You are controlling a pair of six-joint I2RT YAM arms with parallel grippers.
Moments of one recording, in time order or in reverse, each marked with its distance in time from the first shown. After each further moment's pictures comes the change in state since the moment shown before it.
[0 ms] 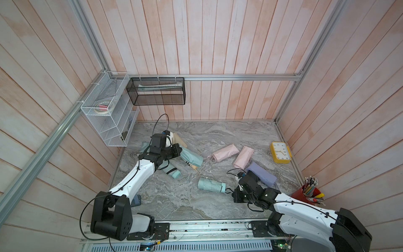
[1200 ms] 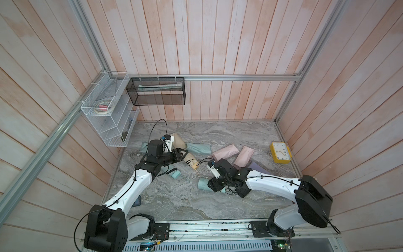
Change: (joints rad) left arm 0.001 -0.240 -0.233 0.138 0.180 -0.084; right arm 0.106 0.558 0.534 -0.031 -0.015 -0.497
